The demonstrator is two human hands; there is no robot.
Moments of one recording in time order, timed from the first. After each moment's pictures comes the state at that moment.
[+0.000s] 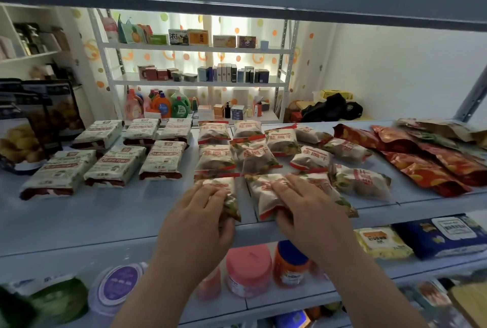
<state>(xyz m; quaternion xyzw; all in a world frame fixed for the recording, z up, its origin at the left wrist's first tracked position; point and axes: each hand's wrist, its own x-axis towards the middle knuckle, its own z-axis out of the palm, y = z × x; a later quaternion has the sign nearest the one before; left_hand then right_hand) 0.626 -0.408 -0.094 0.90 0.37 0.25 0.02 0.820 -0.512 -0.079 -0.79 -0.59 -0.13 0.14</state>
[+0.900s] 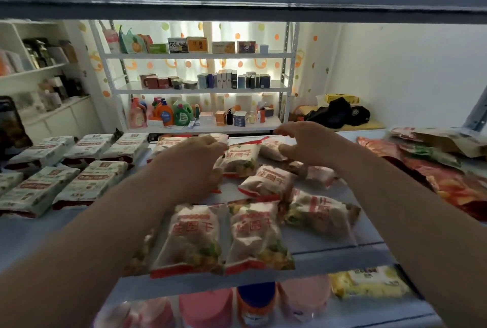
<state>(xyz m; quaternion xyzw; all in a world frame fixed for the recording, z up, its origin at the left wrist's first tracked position) 0.791 -0.348 -0.002 0.94 0.30 0.12 -0.08 1.049 -0.418 0.004 -0.75 -0.64 0.01 0.13</state>
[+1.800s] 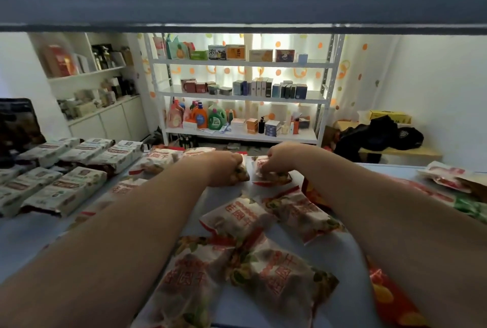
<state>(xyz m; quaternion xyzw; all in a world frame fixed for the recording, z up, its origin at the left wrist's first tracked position) 0.946 -0.241 -0.040 0.93 0.38 -0.04 -0.04 1.125 -0.294 -0.009 -0.76 -0.64 0.11 -0.07</state>
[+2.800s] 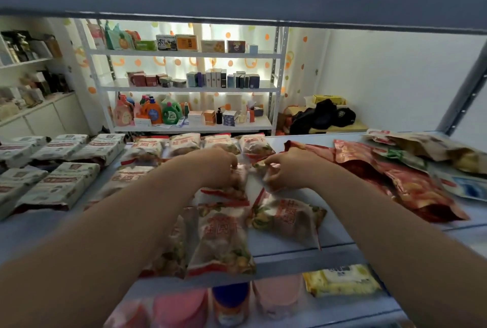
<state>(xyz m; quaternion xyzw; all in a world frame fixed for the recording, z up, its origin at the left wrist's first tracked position) 0.900 -0.329 -0.023 0.94 0.32 -0.06 -0.04 1.080 -0.429 -0.031 -0.80 -0.60 0.02 -0.04</state>
